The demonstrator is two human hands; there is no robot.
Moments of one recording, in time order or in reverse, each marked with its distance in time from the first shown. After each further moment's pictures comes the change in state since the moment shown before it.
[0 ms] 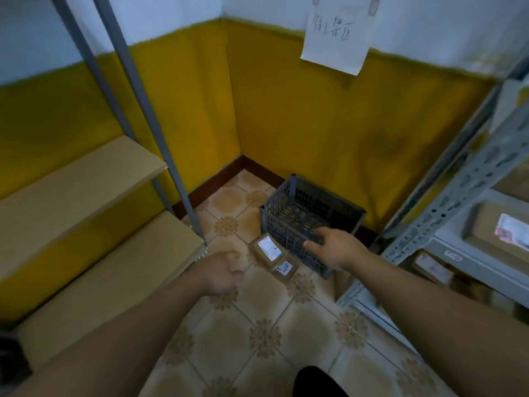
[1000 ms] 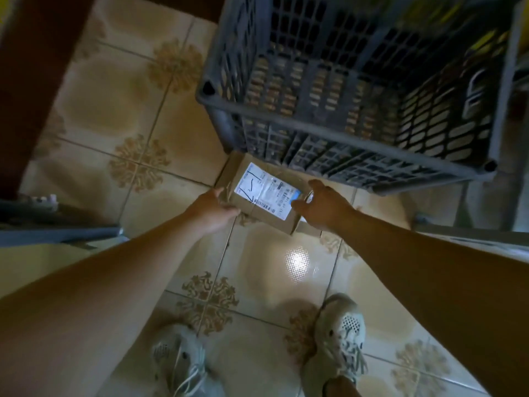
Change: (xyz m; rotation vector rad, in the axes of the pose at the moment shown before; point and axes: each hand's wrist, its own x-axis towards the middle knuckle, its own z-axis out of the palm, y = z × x) left_hand 0.682 -0.191 0.139 -0.008 -0.238 -0.134; right_hand 0.551 0.085 0.405 0.426 -0.224 0.537
